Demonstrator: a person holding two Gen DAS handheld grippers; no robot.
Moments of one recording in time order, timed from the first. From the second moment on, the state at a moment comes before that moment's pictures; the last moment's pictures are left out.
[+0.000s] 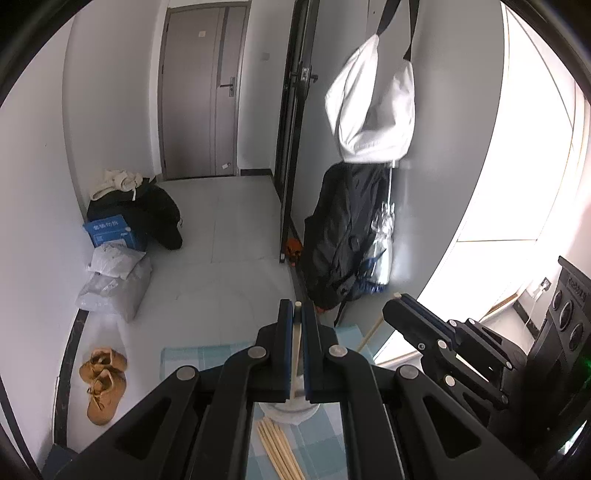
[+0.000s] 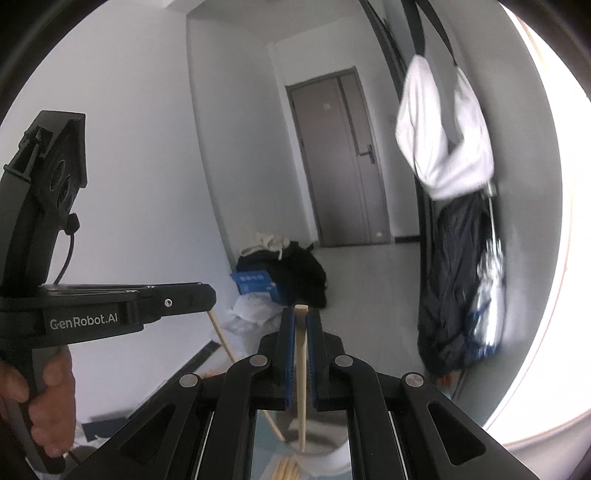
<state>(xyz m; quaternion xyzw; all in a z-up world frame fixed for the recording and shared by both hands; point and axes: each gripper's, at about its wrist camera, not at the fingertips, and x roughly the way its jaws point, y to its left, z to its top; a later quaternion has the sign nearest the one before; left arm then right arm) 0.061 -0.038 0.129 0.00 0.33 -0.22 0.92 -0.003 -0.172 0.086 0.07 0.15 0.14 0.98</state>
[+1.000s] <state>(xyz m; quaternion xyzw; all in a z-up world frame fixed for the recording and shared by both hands) 0.162 -0.051 0.057 -0.02 0.39 -0.22 0.89 0.108 -0.191 0.032 0.06 0.19 0.17 0.96</state>
